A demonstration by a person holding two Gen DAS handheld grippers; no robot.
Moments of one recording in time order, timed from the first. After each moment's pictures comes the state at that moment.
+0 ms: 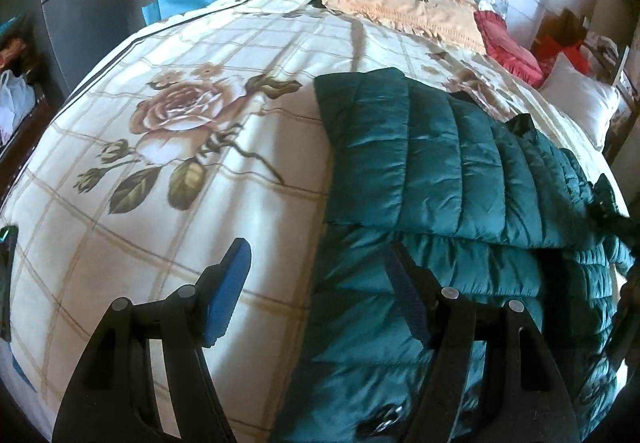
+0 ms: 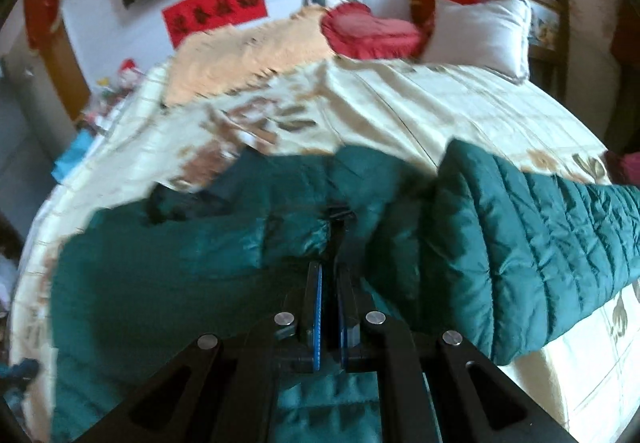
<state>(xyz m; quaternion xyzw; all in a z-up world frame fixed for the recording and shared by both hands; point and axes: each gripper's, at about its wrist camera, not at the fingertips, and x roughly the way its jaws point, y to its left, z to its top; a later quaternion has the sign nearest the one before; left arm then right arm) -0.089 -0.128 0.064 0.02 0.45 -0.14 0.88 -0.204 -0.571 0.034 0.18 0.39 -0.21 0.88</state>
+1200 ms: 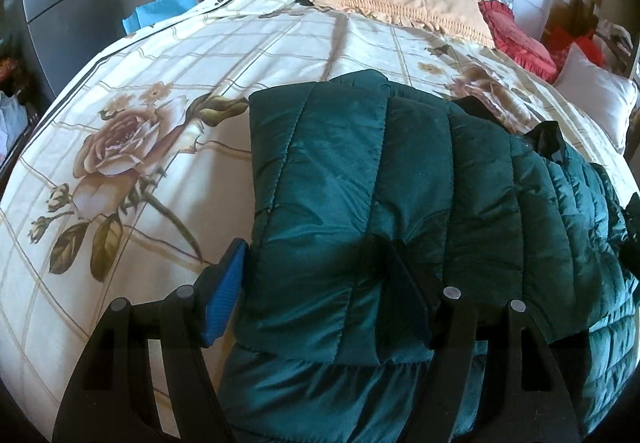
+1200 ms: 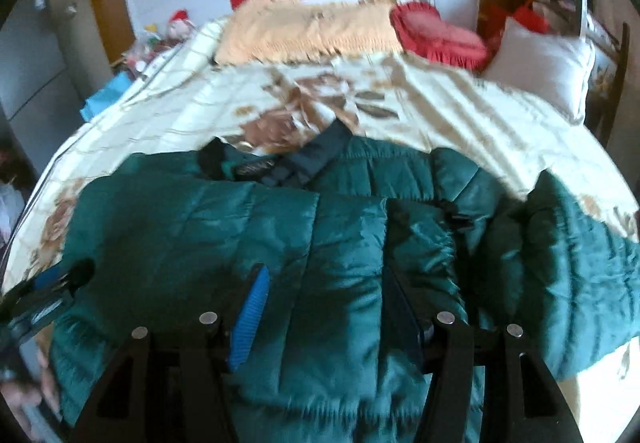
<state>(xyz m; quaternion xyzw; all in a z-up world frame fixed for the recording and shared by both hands) -0.029 -0.203 0.035 0.04 0.44 -0.12 0.89 -0.187 -0.504 0.054 0.09 0.40 -0.14 0.90</state>
